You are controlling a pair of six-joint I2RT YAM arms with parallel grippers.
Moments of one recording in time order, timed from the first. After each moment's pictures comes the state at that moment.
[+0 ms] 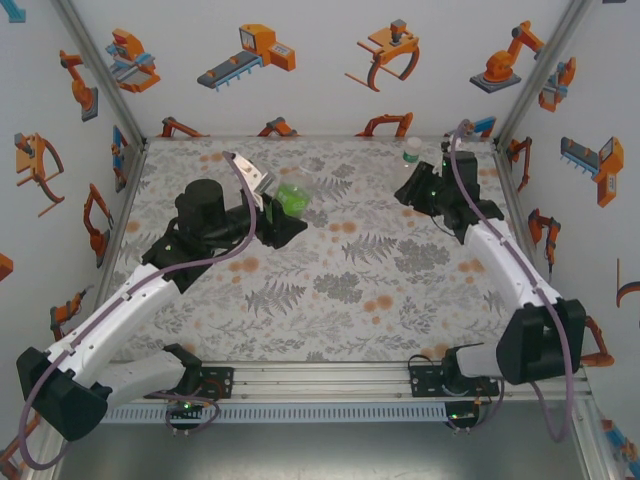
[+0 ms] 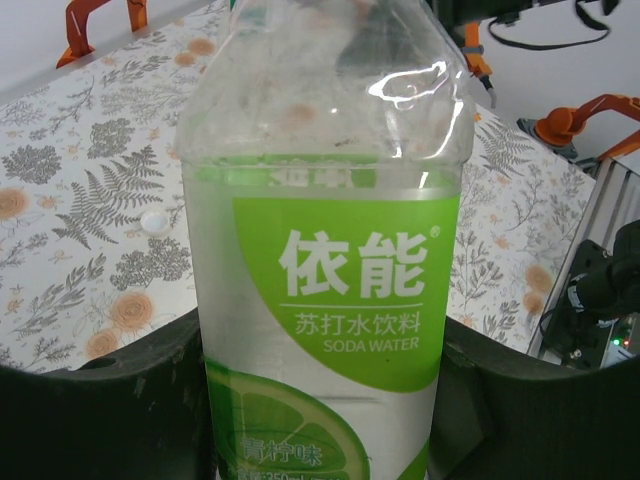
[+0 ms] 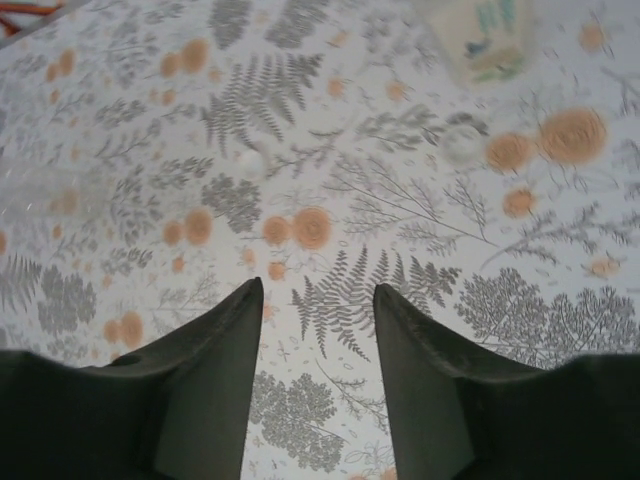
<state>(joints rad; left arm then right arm) -0.65 1.07 0.99 -0.12 0.38 -0.10 0.17 1.37 1.10 -0.34 -0.17 0.53</state>
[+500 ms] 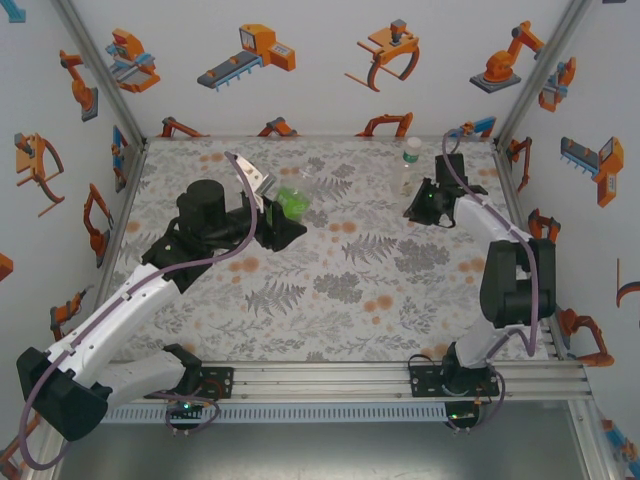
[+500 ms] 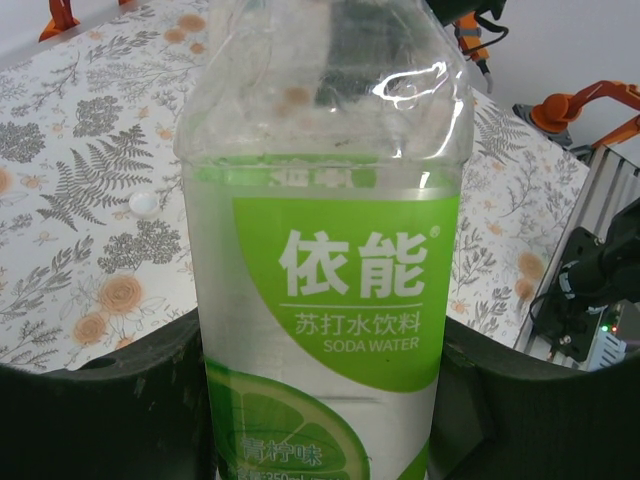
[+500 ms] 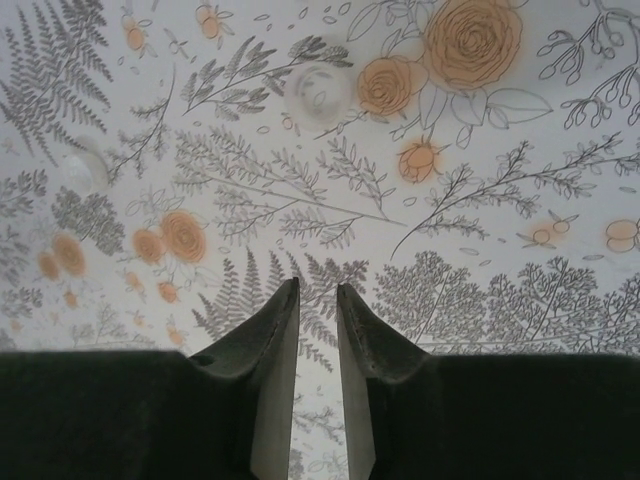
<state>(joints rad) -0.65 1.07 0.99 -0.15 0.39 -0.11 0.09 1.70 1.19 -0.43 -0.17 0.55</state>
